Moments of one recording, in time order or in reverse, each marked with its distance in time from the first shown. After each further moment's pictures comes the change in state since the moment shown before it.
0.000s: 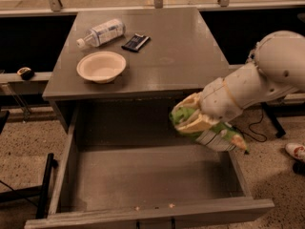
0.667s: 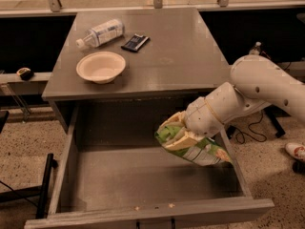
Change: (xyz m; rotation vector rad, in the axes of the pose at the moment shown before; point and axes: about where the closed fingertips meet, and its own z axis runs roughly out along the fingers) arm 0.007 0.027 0.057 -0.147 -0.073 -0.015
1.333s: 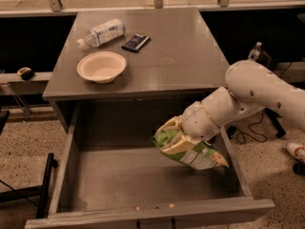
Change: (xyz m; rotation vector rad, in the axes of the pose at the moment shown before) arm 0.004 0.004 0.015 -0.036 -0.023 0.015
